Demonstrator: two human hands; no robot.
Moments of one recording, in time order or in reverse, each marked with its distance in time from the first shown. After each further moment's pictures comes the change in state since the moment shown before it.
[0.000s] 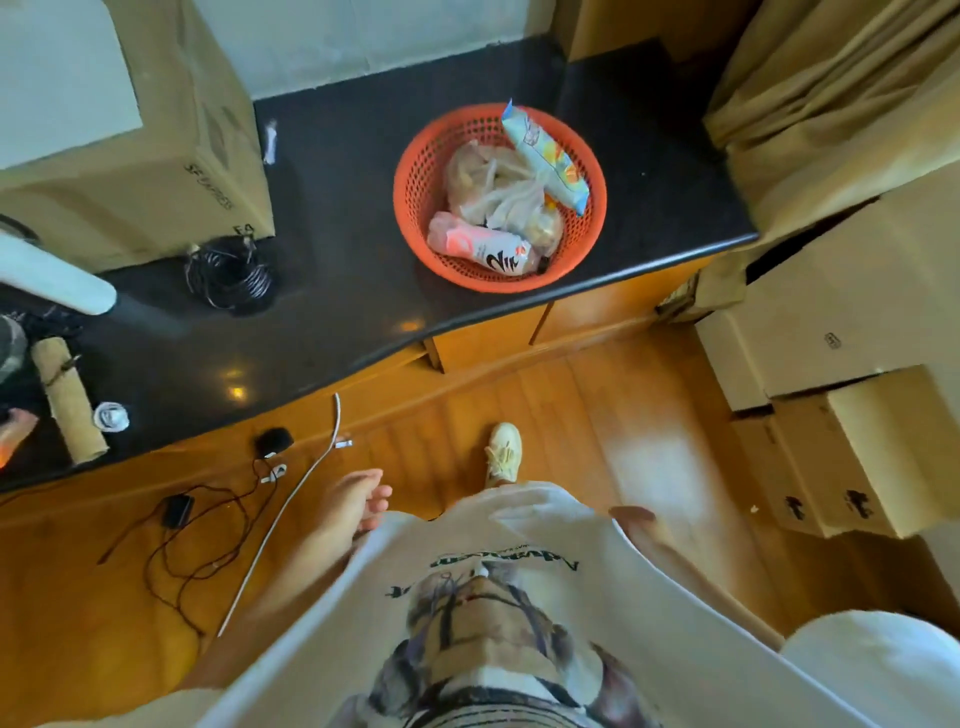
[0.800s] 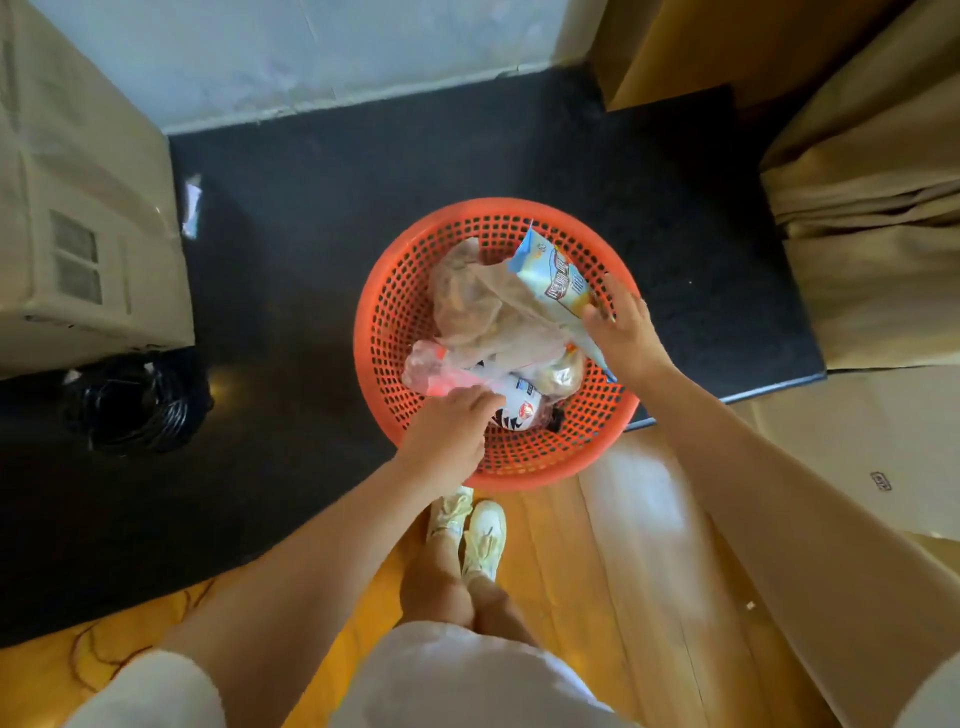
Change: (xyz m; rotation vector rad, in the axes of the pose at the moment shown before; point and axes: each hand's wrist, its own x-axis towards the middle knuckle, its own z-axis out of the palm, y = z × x) left_hand 0.156 0.290 0.156 1.230 -0.149 1.129; right_hand 0.124 -0.460 0.038 -0.444 0.189 -0.780
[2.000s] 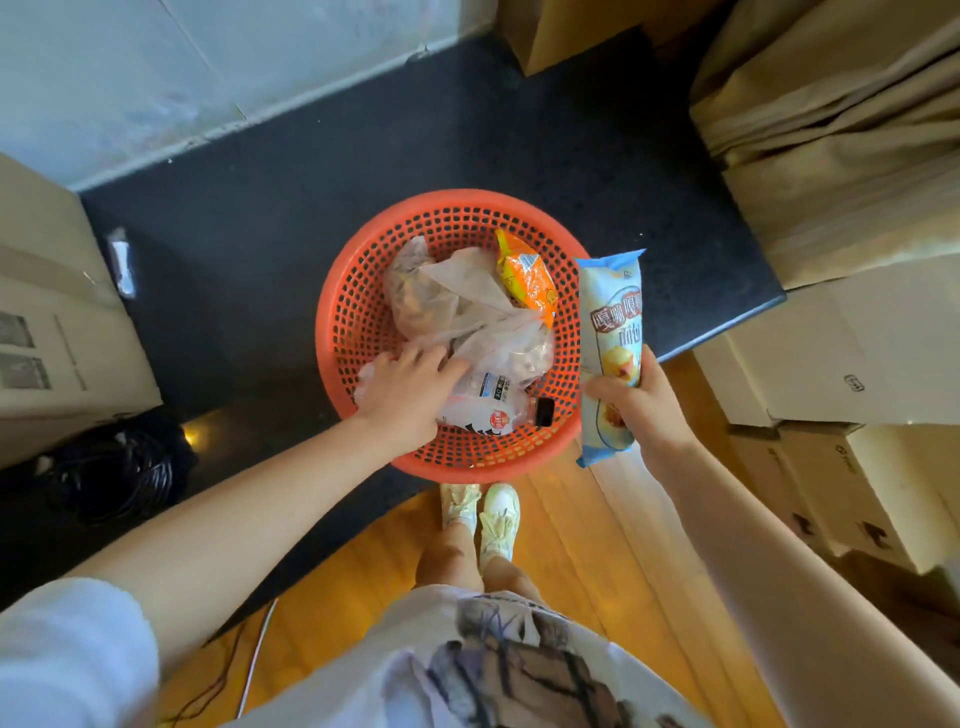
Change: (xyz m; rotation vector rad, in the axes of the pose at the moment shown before) left_hand 0.034 -0.028 -0.039 0.381 -0.186 0.113; right_hand -0.093 0.020 -0.009 0.536 0.091 0.295
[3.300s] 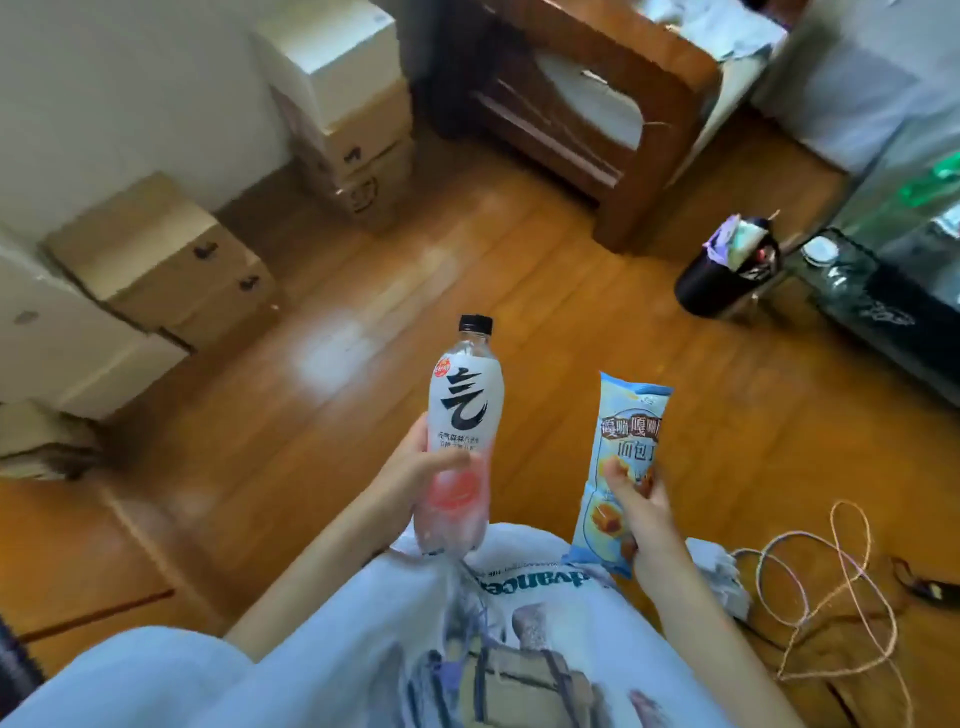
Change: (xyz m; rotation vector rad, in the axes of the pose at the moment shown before) left_hand -0.434 0.389 0.139 -0.431 -1.287 0.672; right_hand -0.626 0.434 0.169 1.585 1.621 0.391
